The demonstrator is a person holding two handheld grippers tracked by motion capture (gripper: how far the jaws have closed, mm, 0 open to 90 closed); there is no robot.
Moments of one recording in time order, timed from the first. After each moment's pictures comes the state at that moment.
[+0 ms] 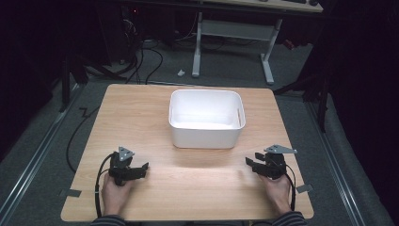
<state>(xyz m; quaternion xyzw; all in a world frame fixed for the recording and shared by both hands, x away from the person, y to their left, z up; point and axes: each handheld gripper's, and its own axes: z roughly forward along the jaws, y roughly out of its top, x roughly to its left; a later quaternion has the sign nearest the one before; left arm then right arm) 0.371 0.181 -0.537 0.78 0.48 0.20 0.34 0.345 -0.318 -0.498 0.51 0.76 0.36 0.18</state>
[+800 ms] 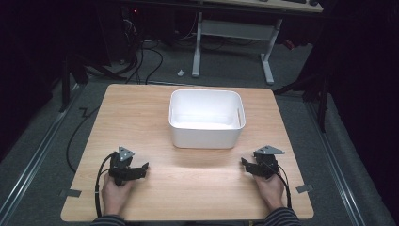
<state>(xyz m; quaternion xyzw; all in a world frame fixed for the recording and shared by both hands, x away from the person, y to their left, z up) 0.371 0.181 -0.537 0.78 0.48 0.20 0.34 0.361 -0.308 -0.530 0.51 0.76 0.32 0.23</state>
